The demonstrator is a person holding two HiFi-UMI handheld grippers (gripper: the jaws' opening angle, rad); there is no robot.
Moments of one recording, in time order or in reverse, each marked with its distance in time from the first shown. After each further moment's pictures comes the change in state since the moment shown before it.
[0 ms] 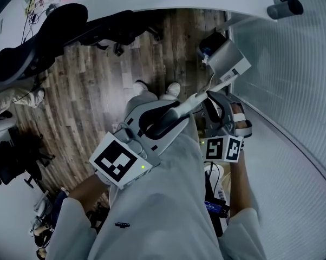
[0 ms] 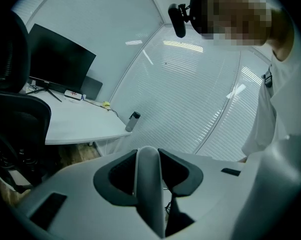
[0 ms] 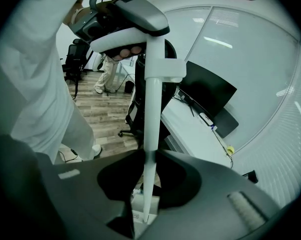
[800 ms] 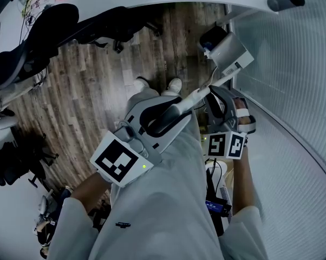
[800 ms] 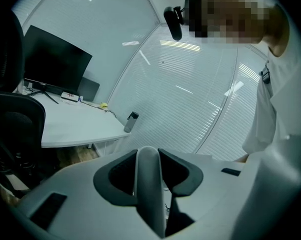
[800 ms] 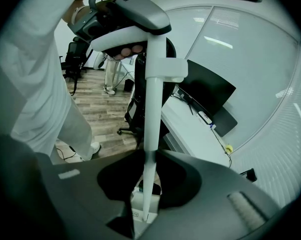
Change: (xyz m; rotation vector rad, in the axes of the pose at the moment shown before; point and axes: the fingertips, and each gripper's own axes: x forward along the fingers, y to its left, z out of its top) left arm 0.014 -0.004 -0.006 0.038 -0.007 -0.010; right arm 0.000 -0.003 -0.016 -0.010 0.012 -0.012
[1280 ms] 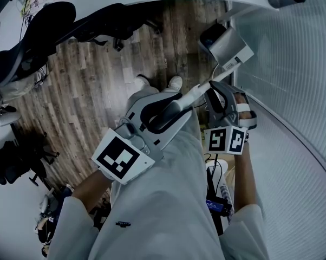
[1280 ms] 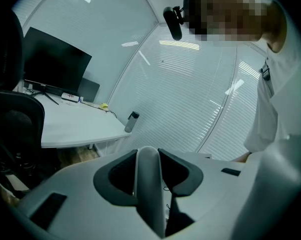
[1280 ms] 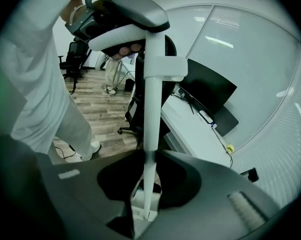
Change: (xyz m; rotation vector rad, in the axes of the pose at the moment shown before) left arm 0.009 -0.001 -0.005 0.014 -0.008 0.014; right arm 0.005 -0.002 -0.009 -0.007 -0.001 0.005
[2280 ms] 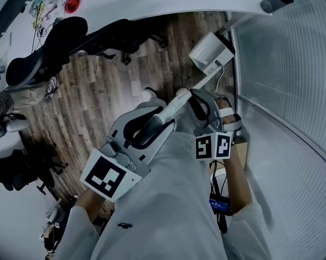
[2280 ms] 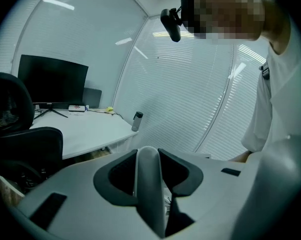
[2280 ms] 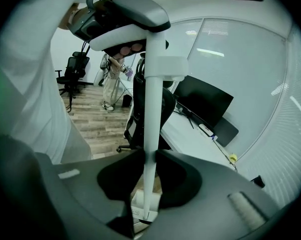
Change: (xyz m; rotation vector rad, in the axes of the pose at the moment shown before) left arm -0.054 -0.014 0.023 0.098 0.097 0.123; right arm -0.006 0.015 0.068 0.068 -0.168 -0.008
